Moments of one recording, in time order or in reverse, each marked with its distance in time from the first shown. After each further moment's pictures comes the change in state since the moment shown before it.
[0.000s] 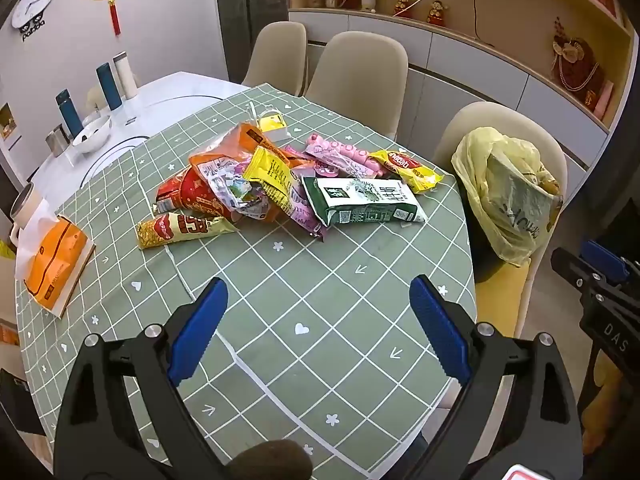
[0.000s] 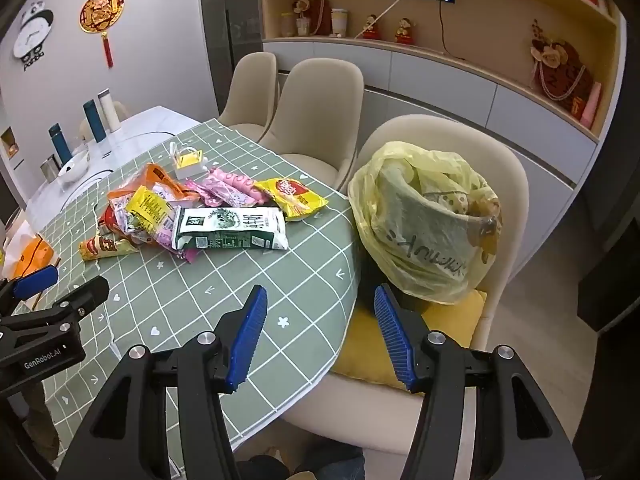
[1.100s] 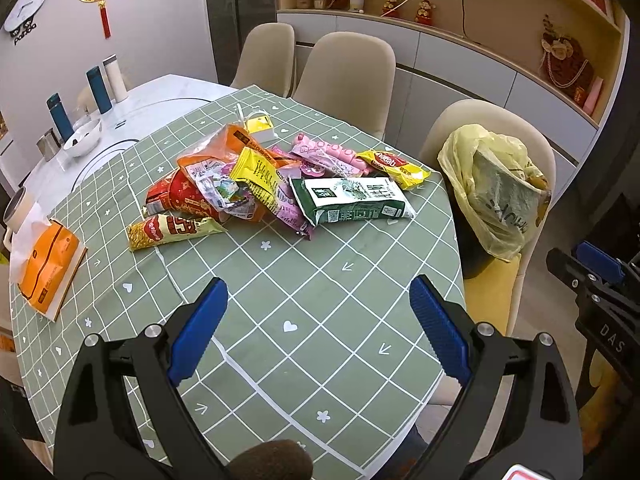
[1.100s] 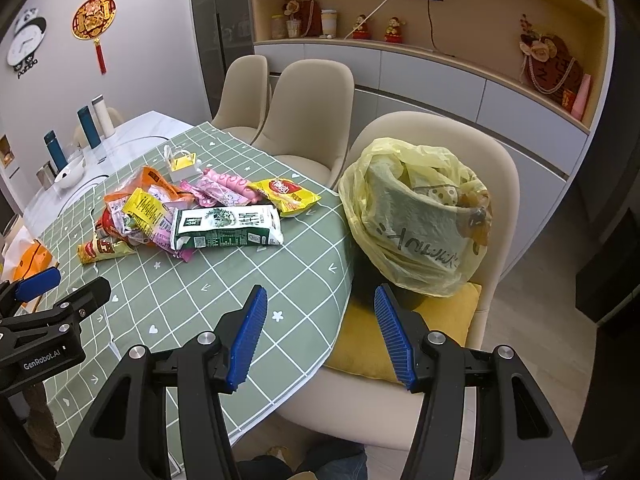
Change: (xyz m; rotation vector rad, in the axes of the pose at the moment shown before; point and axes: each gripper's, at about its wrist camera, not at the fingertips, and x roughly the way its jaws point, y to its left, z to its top) left arm -0.004 -0.007 -0.003 0.021 -0.007 -0.038; right arm -0.011 -0.009 -0.006 0.017 -0.006 -0.007
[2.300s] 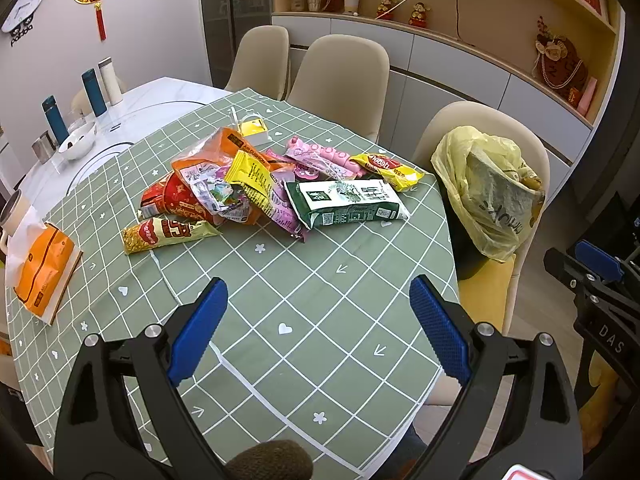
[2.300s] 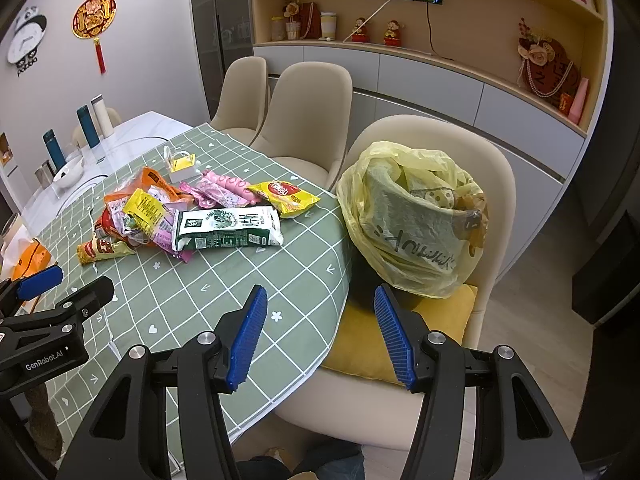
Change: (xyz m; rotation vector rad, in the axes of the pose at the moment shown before) left arm 0.000 -0.003 0.001 0.003 -0.008 -0.021; right arm -0.003 0.000 0.000 -0.003 0.001 -0.005
